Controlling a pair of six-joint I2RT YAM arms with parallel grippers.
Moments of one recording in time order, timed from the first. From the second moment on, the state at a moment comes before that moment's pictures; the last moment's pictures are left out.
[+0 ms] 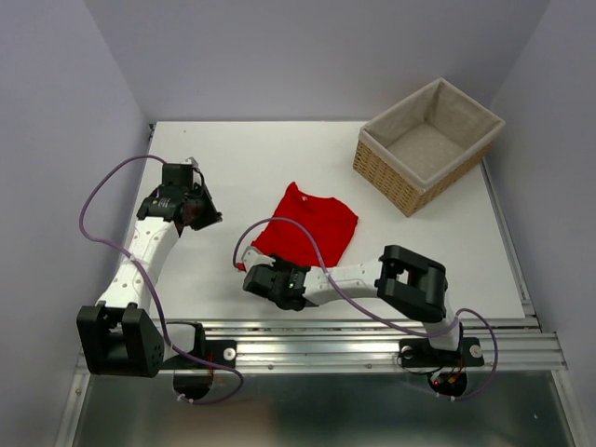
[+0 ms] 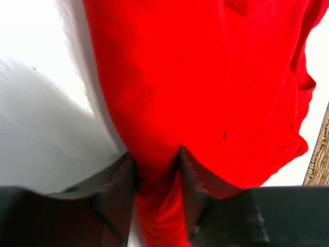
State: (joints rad) left arm -0.08 1.22 1.02 -0.69 0.11 -0.48; right arm 1.30 2.02 1.30 -0.33 0.75 -0.02
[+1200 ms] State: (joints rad) left arm -0.07 1.21 0.99 -0.66 0.17 -0.45; right arm 0.87 1.87 1.26 -0.14 -0.38 0.63
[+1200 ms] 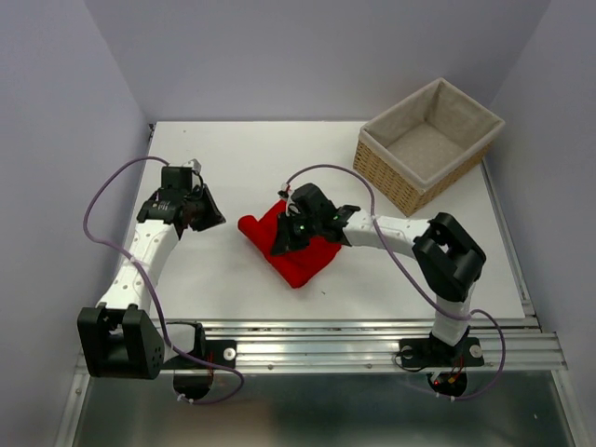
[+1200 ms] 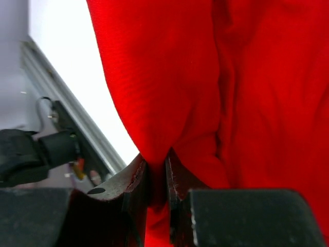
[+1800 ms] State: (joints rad) left arm -0.09 1.20 0.85 -0.56 0.35 -0.49; right arm 0.77 1.96 1.18 0.11 -0.70 0.87
